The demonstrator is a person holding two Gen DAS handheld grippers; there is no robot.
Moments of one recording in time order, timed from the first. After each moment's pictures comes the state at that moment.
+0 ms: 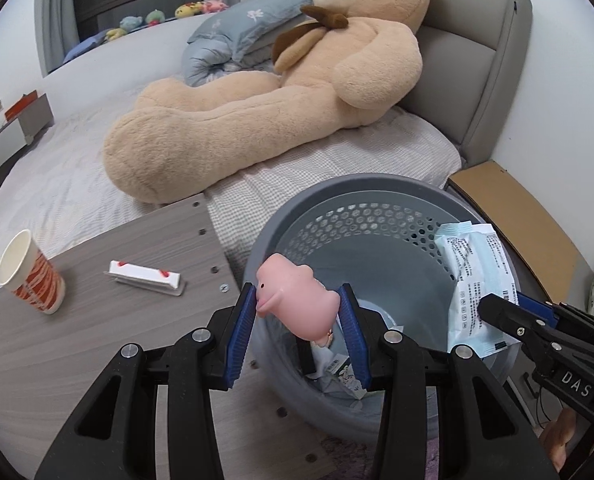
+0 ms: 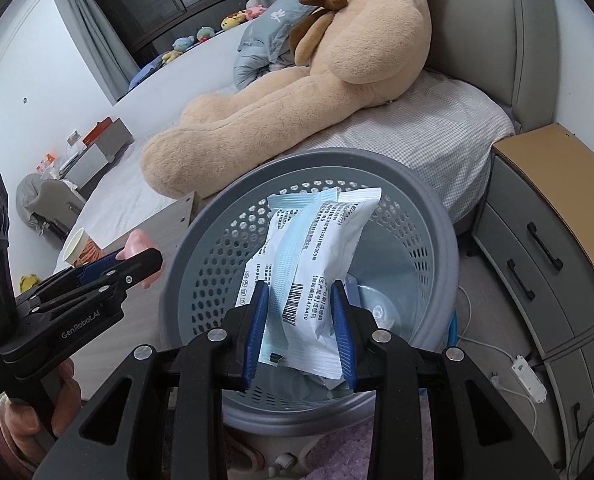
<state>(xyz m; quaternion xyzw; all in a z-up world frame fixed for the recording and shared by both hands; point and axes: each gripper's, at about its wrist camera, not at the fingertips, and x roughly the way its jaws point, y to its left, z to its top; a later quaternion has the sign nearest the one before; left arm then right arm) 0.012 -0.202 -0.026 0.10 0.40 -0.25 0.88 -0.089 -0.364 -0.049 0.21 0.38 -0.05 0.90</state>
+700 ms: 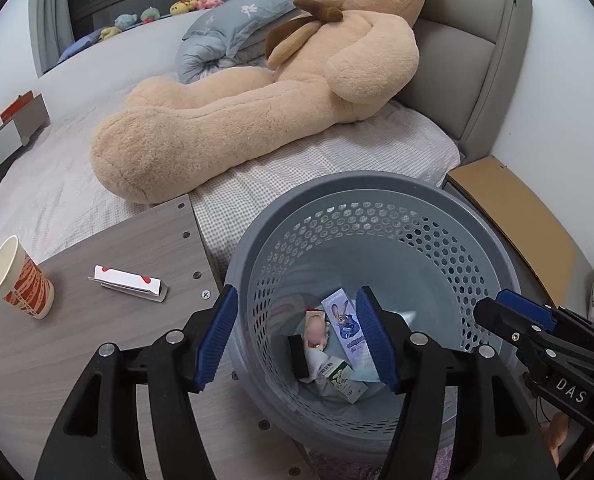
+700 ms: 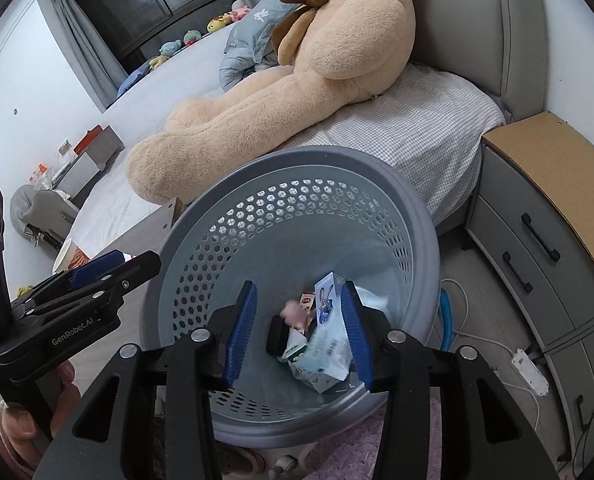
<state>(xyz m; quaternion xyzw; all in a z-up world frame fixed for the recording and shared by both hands) 0.017 -0.215 -0.030 0.11 0.41 -0.25 0.87 -0.090 -0.375 -0.060 0.22 0.38 -0.07 0.89</state>
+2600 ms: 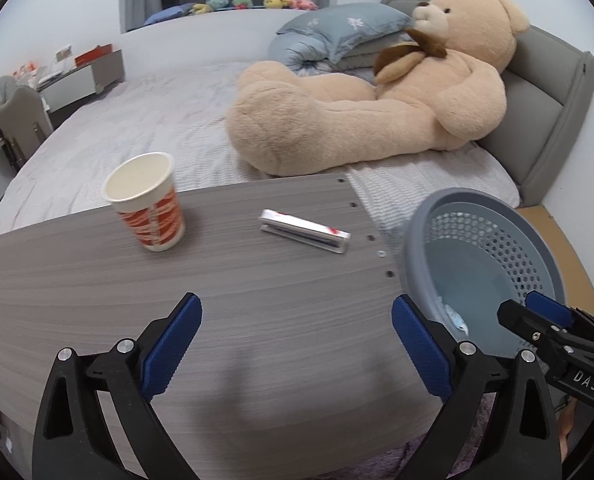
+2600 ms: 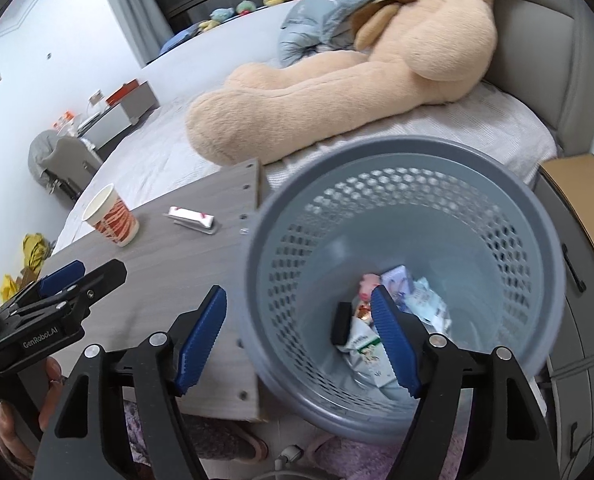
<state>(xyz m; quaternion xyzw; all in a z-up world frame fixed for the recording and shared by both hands) 0.022 -0.059 -0.024 0.03 0.41 -0.13 0.90 -0.047 -0.269 -0.048 0.15 0.41 0.00 0.90</state>
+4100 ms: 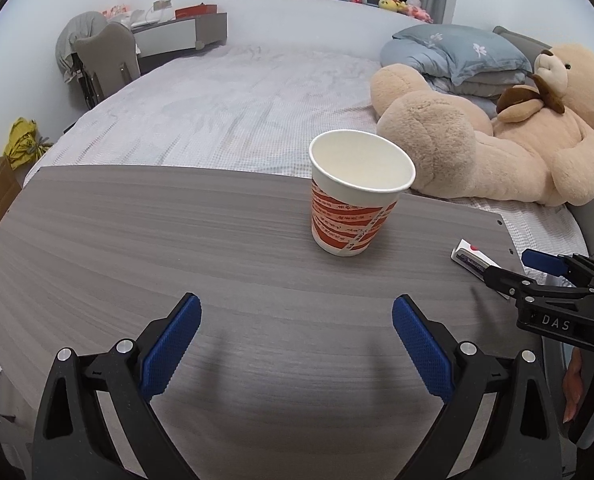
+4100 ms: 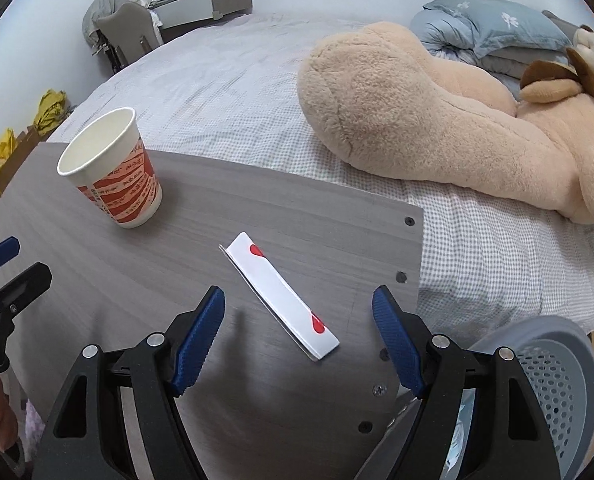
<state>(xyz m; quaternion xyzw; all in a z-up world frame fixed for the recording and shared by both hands) 0.073 0.063 -0.048 -0.04 0.42 0.01 0.90 0.132 -0.141 -0.077 -0.07 0.48 0.12 0.87</state>
